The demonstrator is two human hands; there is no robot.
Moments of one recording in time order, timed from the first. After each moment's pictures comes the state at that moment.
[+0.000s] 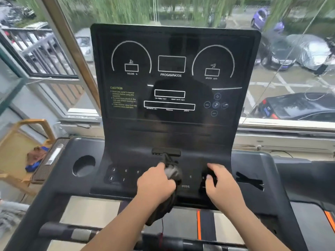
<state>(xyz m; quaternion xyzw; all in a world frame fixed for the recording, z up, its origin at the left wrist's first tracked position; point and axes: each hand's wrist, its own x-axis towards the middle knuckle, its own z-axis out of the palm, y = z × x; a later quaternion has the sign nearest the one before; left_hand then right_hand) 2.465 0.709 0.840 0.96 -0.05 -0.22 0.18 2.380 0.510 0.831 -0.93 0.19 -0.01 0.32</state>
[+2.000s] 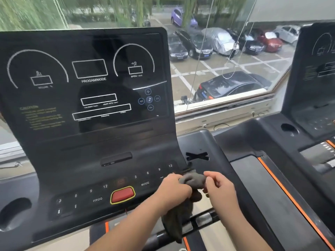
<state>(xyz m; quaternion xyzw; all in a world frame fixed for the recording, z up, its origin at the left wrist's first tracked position) 2.391 0.594 0.855 0.79 -0.22 -0.45 0.37 2.269 0.485 0.846 -0.67 0.49 -0.17 0.53</state>
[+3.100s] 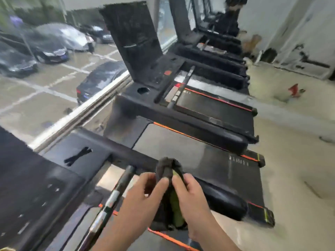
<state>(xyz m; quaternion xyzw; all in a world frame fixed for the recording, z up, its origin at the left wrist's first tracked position) 2.208 0.608 0.911 0.63 -0.46 -0.49 0.39 2.068 0.602 0.918 -0.42 0.64 -0.36 0.54</state>
